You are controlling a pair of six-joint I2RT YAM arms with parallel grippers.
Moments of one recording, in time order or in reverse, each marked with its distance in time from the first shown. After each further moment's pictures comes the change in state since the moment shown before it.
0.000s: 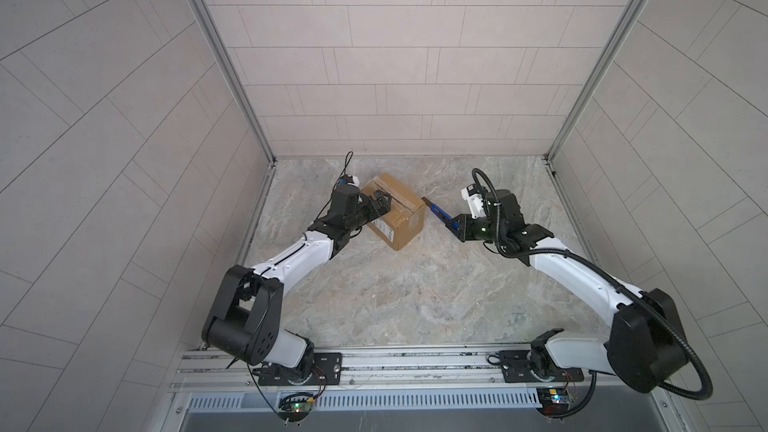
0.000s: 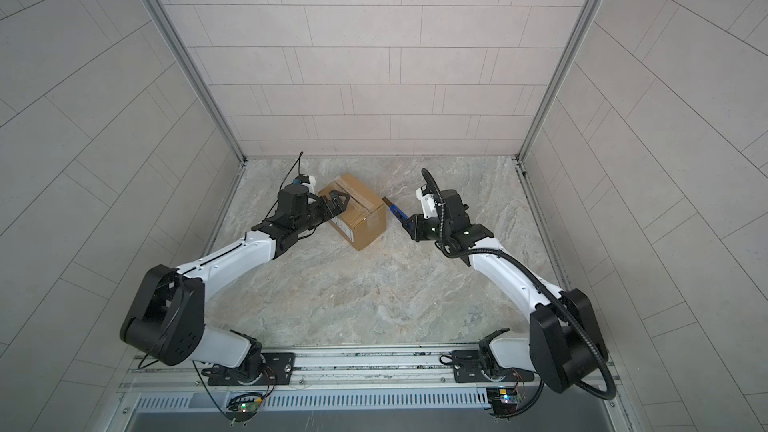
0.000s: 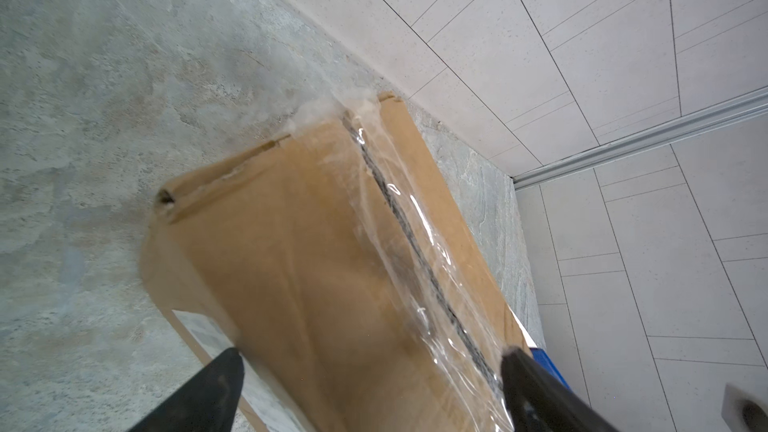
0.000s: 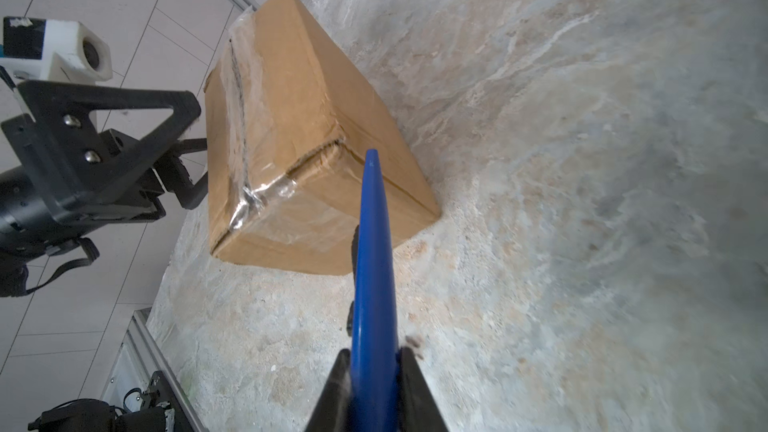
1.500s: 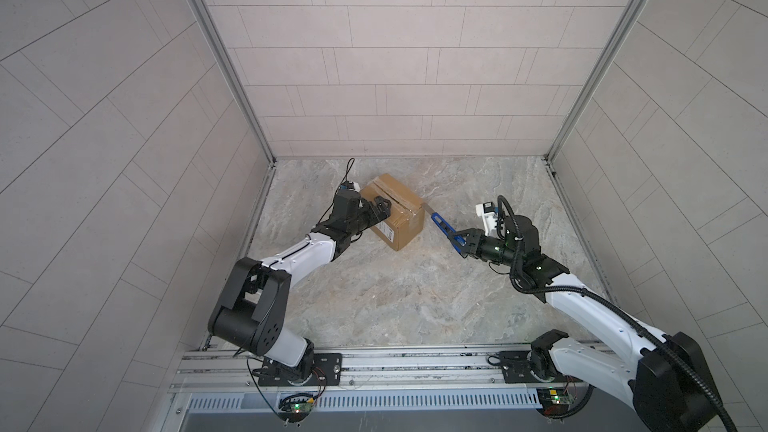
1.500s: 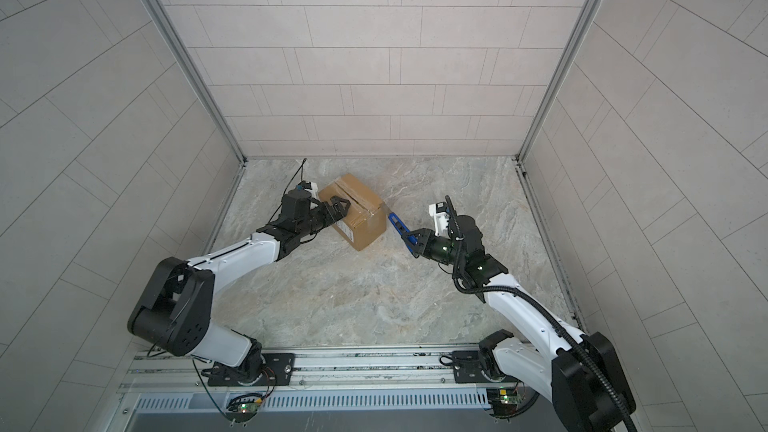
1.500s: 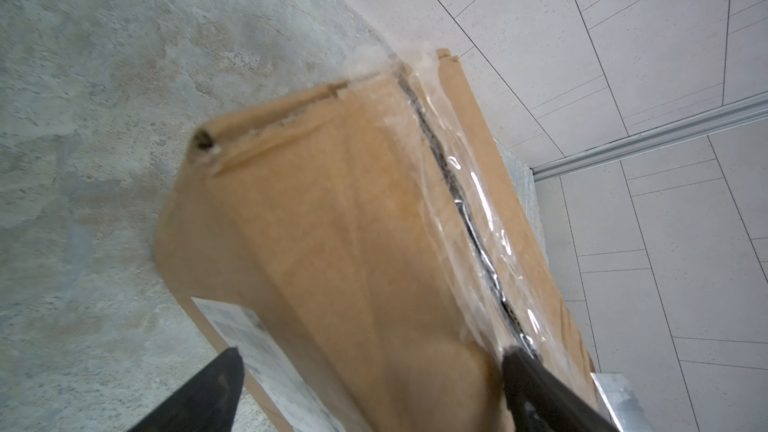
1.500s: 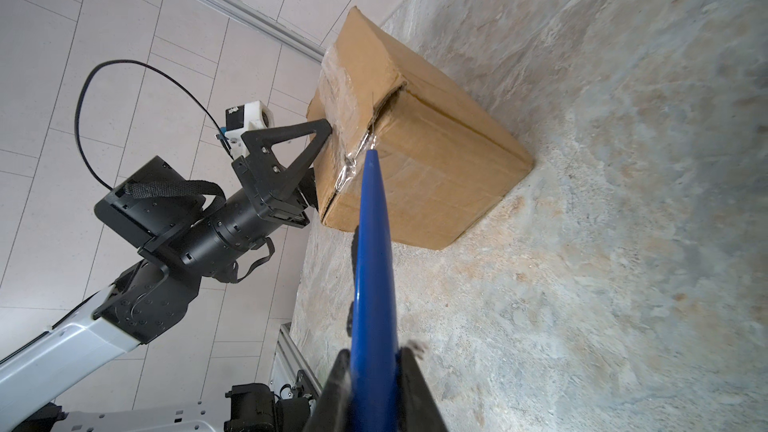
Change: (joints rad) left arm 0.004 0.050 -0.047 0.050 0.003 -0.002; right arm 0.010 -0.189 -0.285 0.351 -0.159 0.430
